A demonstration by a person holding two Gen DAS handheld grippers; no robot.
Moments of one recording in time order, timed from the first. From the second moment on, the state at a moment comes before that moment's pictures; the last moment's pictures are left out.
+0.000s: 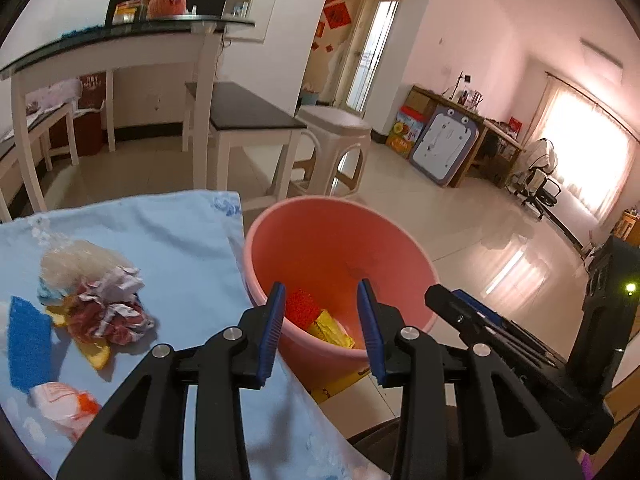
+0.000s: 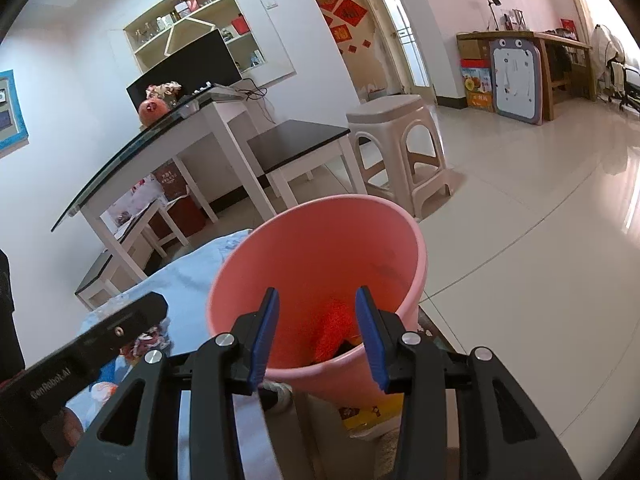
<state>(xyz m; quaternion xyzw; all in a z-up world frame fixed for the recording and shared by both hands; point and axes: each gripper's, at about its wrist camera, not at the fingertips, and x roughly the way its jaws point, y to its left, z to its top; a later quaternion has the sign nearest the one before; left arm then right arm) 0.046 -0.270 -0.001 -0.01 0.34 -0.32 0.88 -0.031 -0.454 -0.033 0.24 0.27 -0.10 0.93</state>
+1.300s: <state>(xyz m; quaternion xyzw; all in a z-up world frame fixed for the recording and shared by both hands) 0.001 0.001 -0.030 -0.09 0.37 -0.13 0.91 -0.045 -0.245 -0.011 0.14 0.31 0.10 0.94</state>
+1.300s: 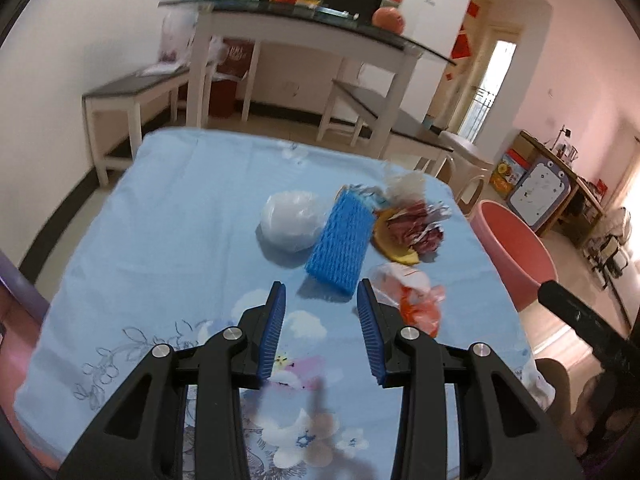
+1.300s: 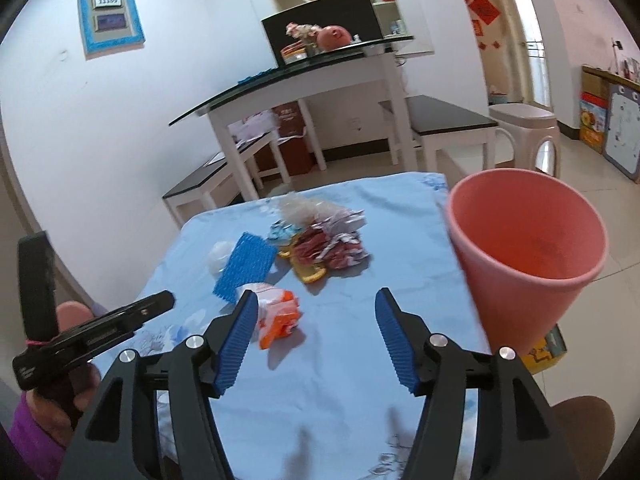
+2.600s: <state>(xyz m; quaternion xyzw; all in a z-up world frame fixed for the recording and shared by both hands) 0.056 -0.024 -0.047 -0.06 0.39 -0.14 0.91 0.011 -0.214 -0.049 0.13 0.38 0.15 0.91</state>
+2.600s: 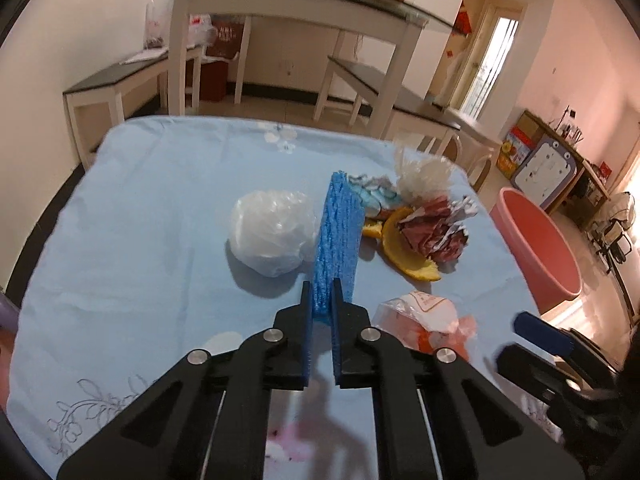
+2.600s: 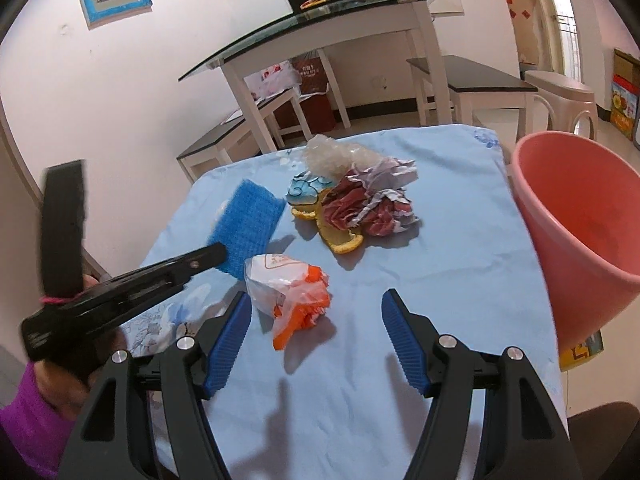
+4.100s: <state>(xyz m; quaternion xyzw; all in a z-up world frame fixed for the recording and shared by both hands) 0.007 -0.022 0.003 -0.08 0.33 -0.15 0.93 0.009 -0.231 -0.033 0.14 0.36 0.14 0.91</state>
